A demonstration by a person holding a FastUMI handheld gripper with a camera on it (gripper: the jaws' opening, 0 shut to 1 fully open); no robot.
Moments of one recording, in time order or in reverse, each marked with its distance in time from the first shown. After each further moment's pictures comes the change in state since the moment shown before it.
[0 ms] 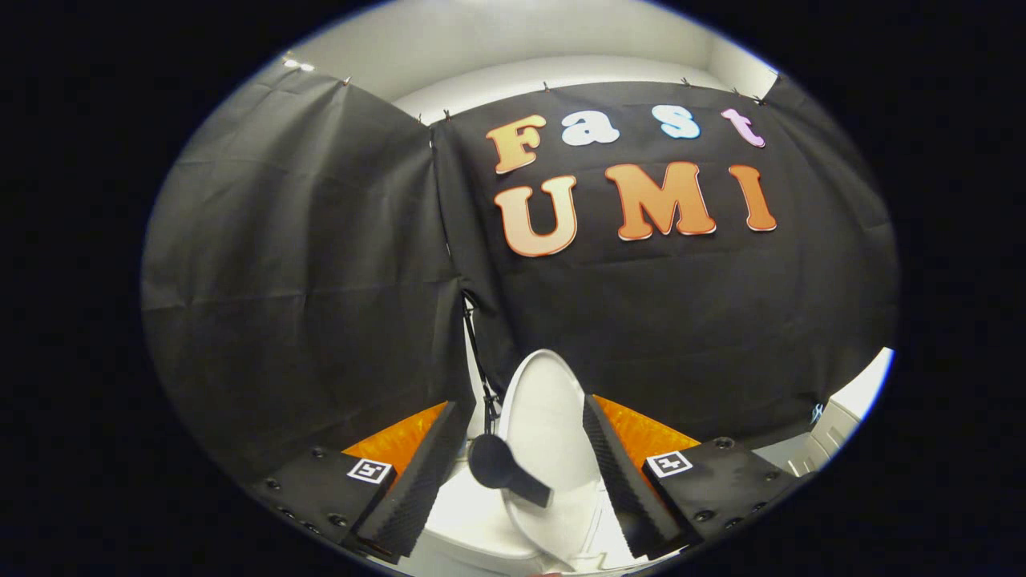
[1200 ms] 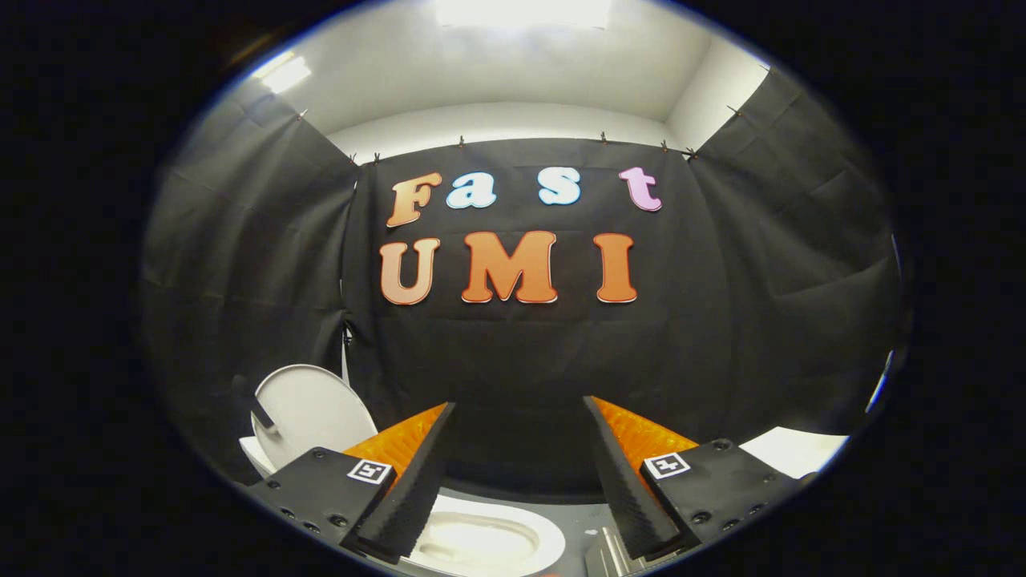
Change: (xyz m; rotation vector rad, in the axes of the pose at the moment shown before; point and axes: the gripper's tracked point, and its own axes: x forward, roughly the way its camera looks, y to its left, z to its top) arm -0.211 -0.395 0.073 -0.137 -0.152 -0.259
